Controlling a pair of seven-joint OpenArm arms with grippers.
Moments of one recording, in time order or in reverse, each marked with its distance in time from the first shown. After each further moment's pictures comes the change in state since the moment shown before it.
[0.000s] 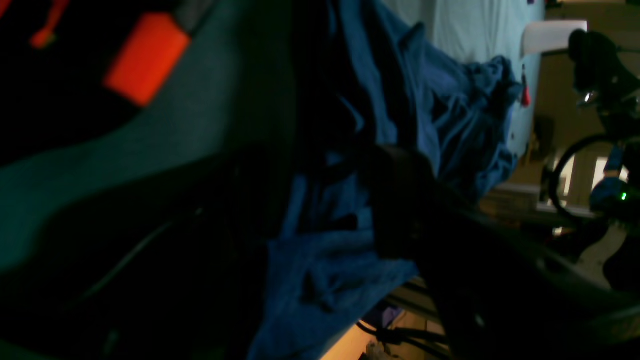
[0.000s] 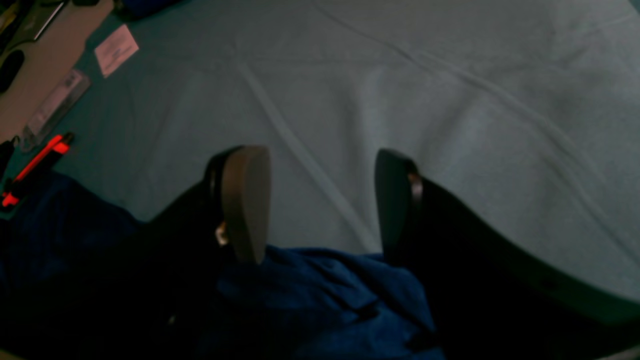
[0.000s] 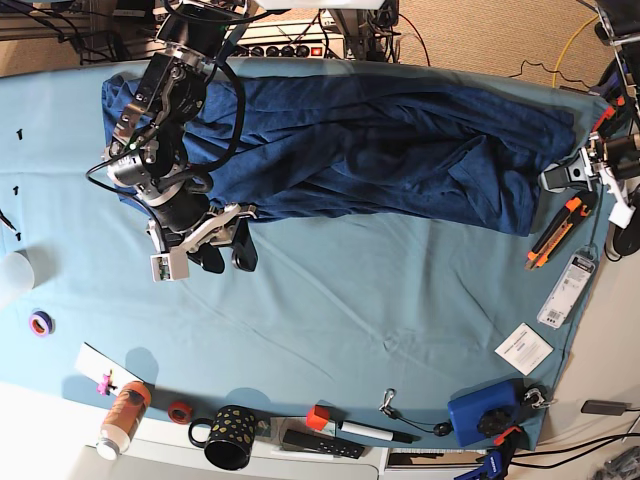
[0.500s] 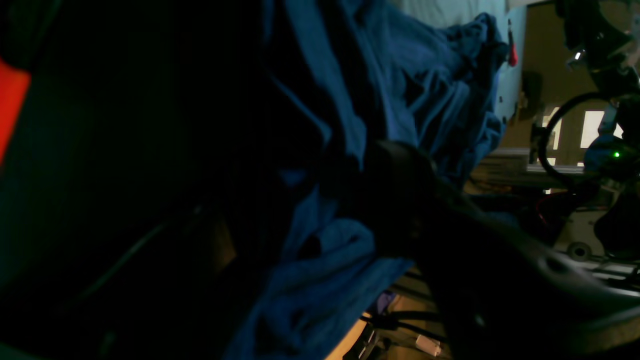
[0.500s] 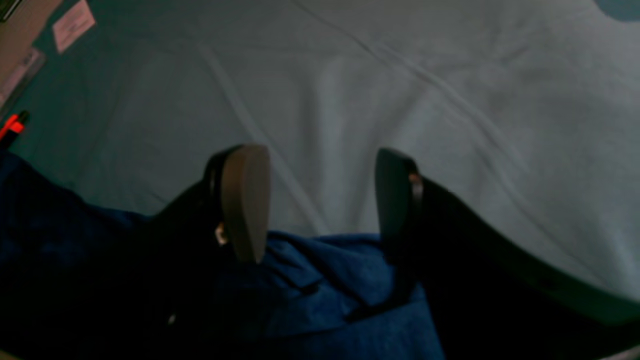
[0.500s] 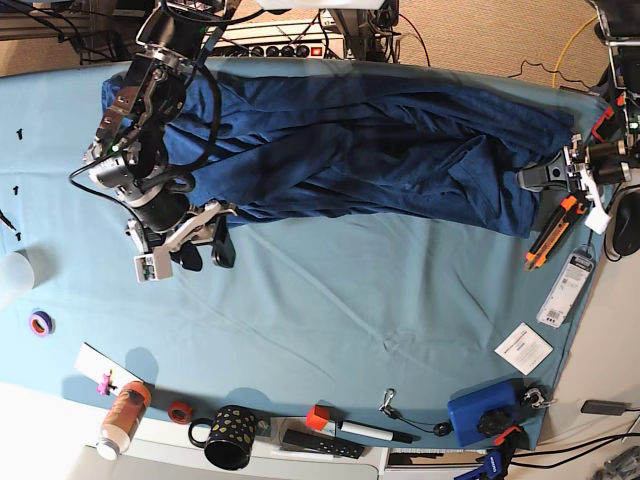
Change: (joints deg) left arm -1.2 0.4 10.1 0.5 -3.5 -0.7 -1.7; right arm 0.0 5.0 0.0 0.0 0.0 0.0 -0.6
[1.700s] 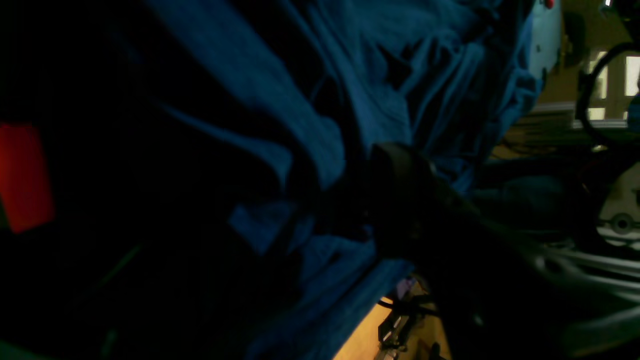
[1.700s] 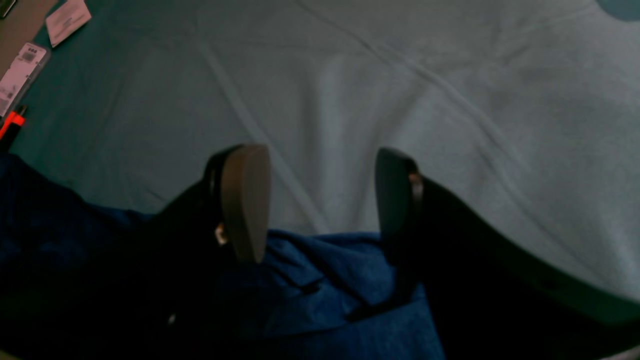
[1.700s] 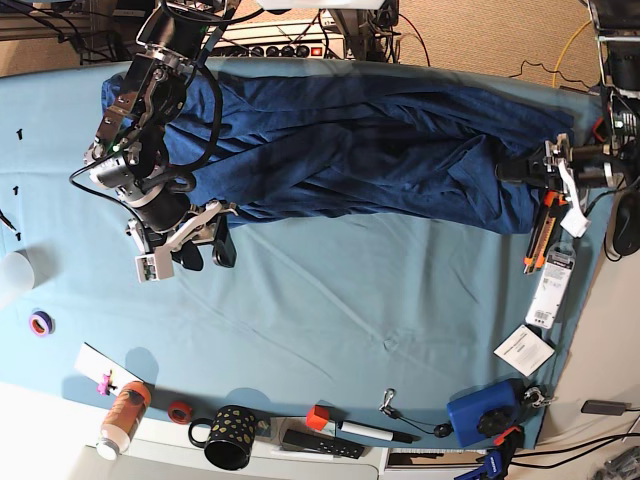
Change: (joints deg) left arm 2.4 2.2 0.3 10.3 4.3 0.1 0.3; right arm 0.0 0.0 0.0 0.0 -0.4 0.0 -0.1
